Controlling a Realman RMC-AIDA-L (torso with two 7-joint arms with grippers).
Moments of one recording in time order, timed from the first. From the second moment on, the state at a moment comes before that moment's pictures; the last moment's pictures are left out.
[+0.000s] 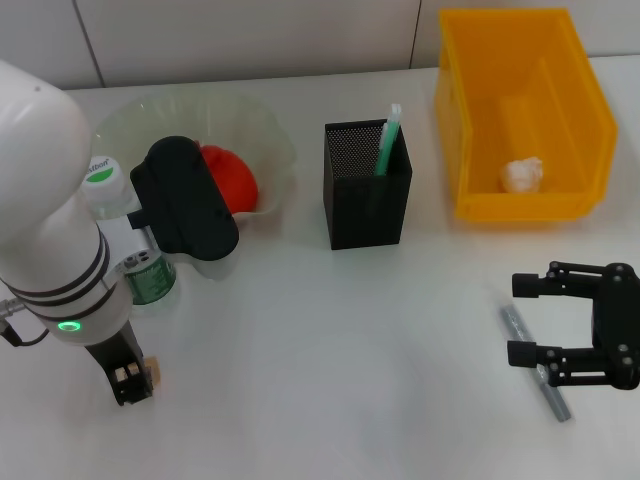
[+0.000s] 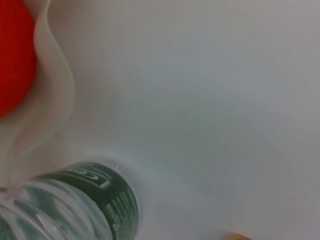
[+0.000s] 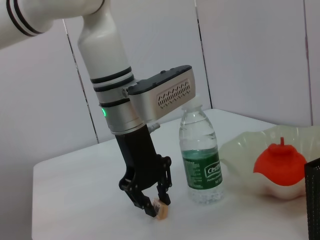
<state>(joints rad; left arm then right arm) -0.64 -2.08 1.84 1.33 2.79 1.62 -2.54 0.22 2.08 -0.67 -0.96 -1.95 -1.89 1.32</state>
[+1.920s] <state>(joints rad) -0.64 -2.08 1.84 1.39 2.79 1.66 -2.54 0.23 2.08 -0.67 -0.96 -1.95 -1.89 1.32</state>
